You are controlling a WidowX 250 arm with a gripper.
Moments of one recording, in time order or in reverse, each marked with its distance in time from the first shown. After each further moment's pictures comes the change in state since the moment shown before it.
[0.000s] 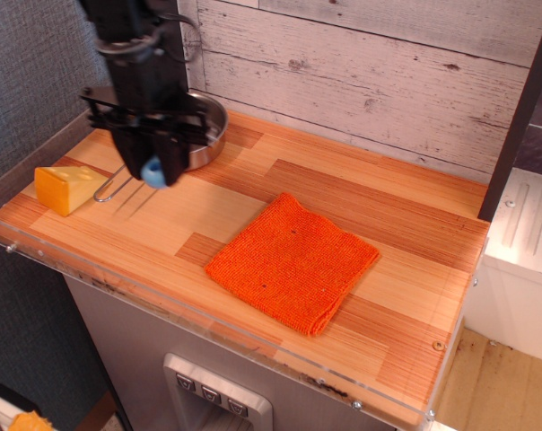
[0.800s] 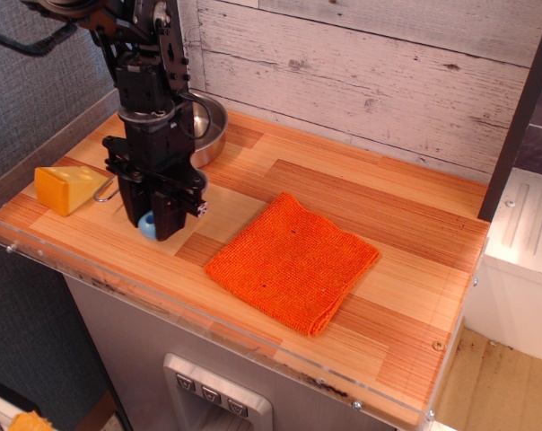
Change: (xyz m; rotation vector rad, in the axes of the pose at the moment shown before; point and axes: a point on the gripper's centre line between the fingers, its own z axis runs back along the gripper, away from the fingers) arm -0.009 -0.003 -0.051 0.090 0.111 -0.252
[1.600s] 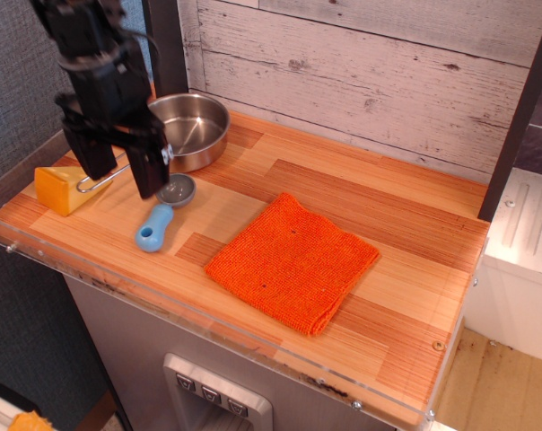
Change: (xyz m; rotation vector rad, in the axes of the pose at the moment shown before) arm -0.008 0.023 0.050 -0.074 -0.146 0.069
